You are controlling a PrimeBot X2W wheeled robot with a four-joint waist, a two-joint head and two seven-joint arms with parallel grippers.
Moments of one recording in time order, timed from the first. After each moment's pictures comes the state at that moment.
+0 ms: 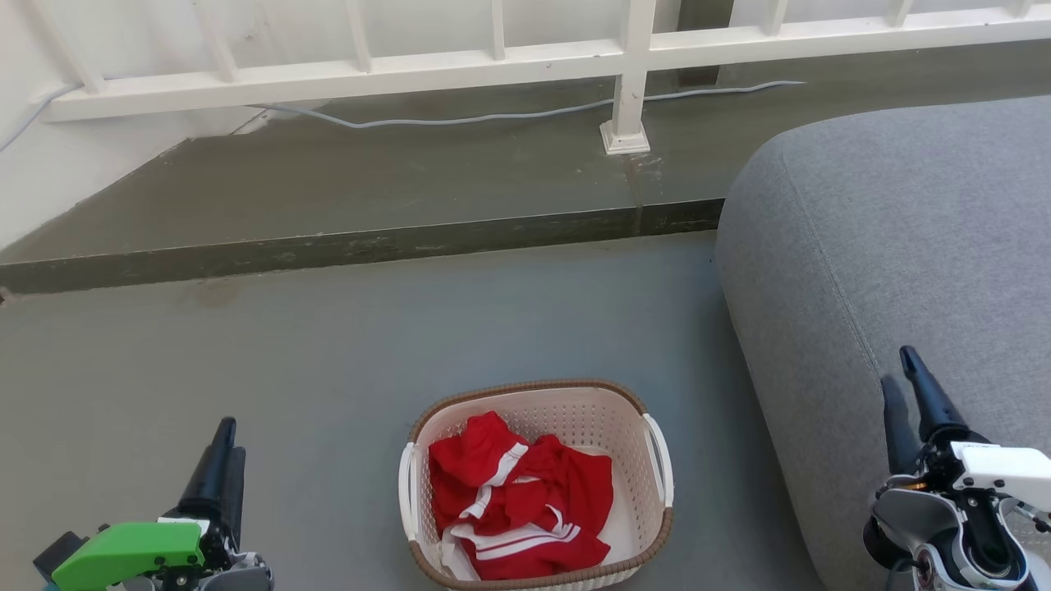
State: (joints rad) left arm -0.02 0.04 0.03 0.31 -1.65 -0.12 0.08; right arm -0.02 -0.04 -0.12 0.31 1.63 0.11 0.09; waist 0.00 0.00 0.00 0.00
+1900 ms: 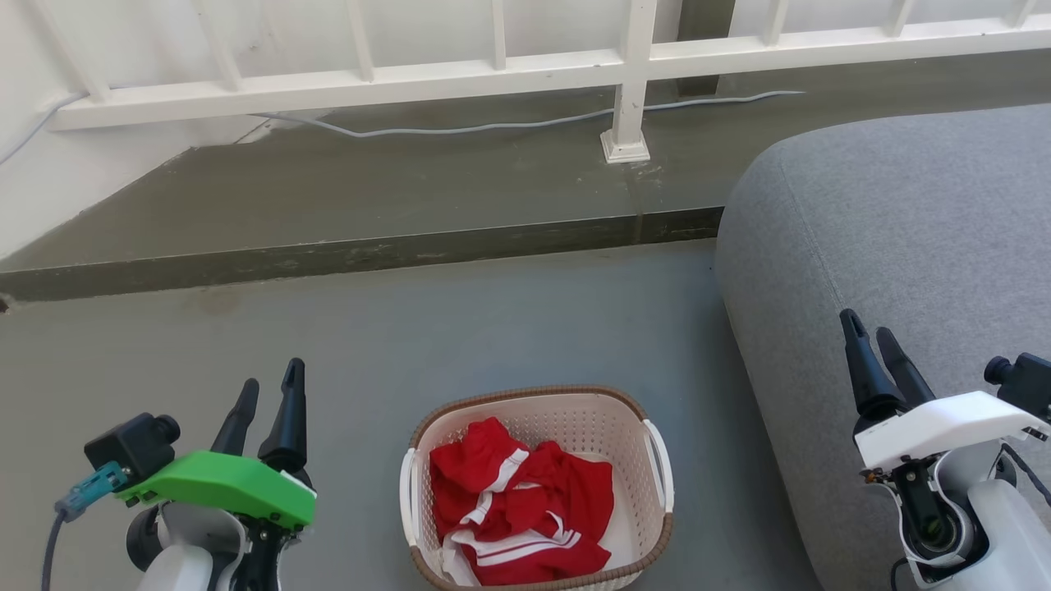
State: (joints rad) left arm -0.10 0.14 -0.22 0.21 -0.90 -0.02 -0.10; right arm -0.06 -0.19 0.14 0.23 0.89 0.04 -0.09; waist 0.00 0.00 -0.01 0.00
